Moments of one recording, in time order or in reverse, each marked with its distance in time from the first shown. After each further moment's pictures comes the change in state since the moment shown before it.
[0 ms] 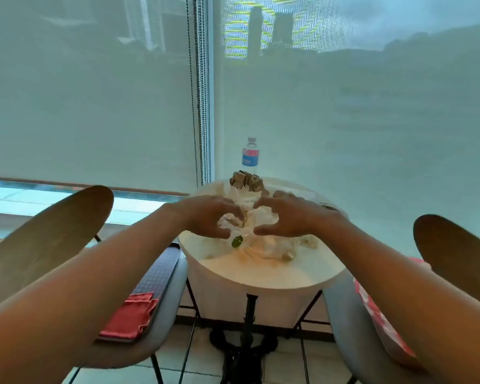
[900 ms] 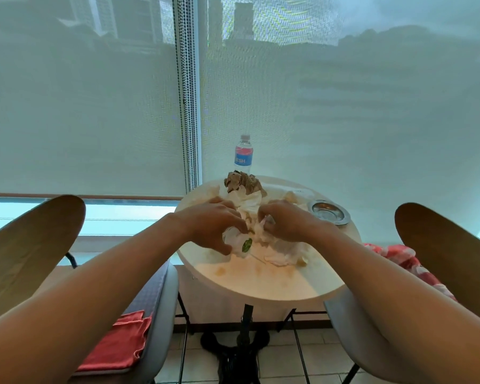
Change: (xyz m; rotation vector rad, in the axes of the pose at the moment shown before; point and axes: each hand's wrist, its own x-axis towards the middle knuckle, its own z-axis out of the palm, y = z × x) left_hand 0.024 -0.050 0.018 0.183 0.018 0.282; right_hand 0.052 -0.008 0.037 0.046 0.077 0.104
